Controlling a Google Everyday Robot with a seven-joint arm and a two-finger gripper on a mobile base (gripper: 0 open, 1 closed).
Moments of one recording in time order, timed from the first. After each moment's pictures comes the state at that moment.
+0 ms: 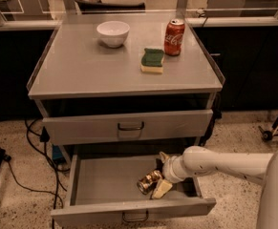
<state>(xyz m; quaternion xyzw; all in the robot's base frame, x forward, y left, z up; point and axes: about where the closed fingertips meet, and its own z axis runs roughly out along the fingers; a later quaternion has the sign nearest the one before) 0.549 -0.089 0.399 -0.61 0.73 0.13 0.27</state>
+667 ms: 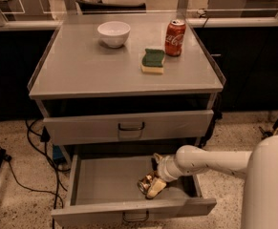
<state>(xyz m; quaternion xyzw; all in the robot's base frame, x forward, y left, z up) 0.563 -0.072 0.372 -0.61 0.73 0.14 0.27</state>
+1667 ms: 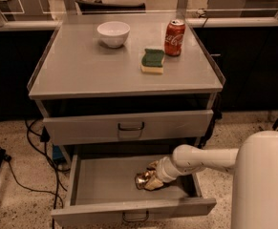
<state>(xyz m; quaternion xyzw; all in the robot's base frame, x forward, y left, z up) 0.560 -0.066 0.353 -0.62 0.73 0.15 0.24</state>
